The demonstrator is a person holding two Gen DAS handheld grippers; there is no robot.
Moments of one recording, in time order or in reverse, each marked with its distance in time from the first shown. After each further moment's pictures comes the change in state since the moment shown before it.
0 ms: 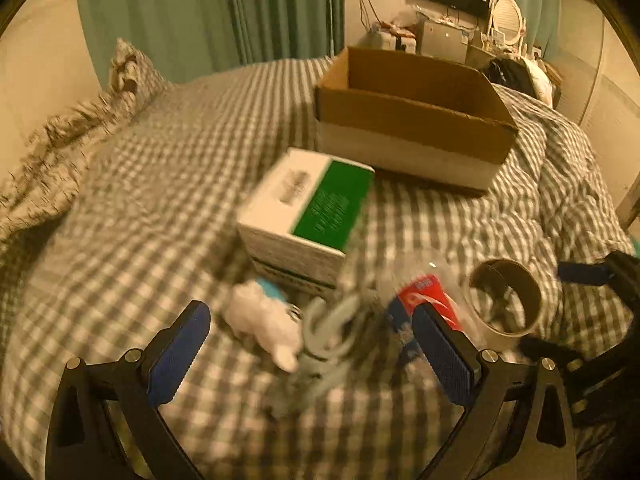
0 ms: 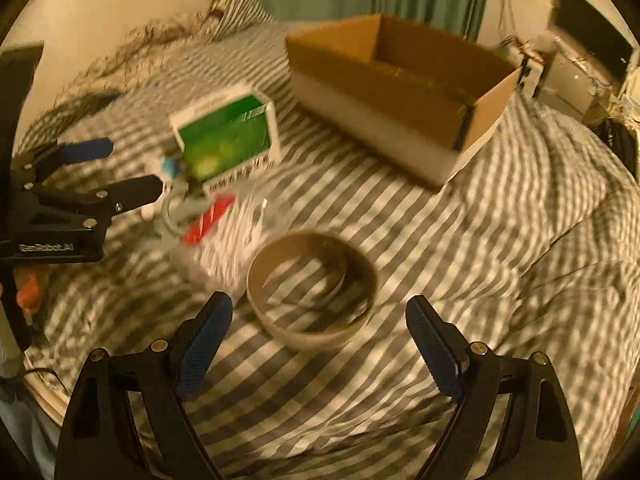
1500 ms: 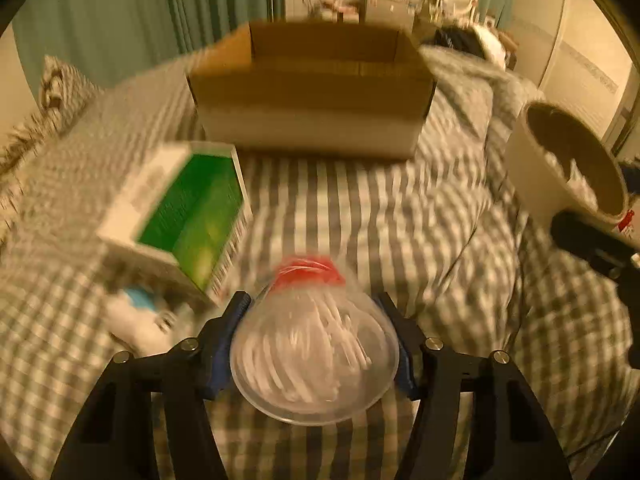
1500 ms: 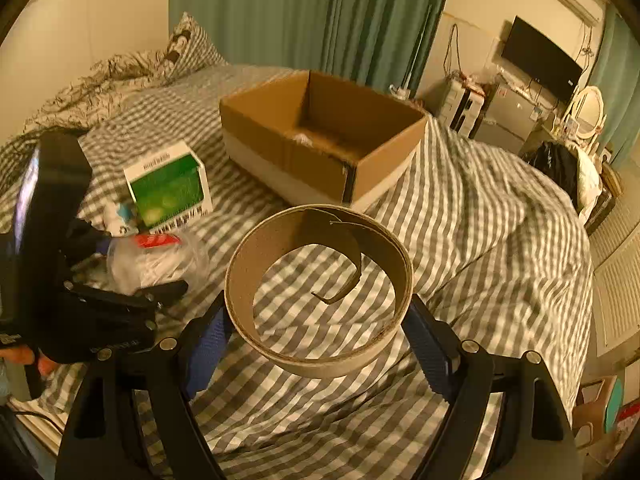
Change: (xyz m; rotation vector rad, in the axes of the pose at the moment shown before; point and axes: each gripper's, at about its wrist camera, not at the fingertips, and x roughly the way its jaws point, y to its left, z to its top) left arm 0.021 -0.067 0.010 0.130 0.025 -0.127; right arm -0.067 -0.034 0.007 0.026 -0.169 -0.220
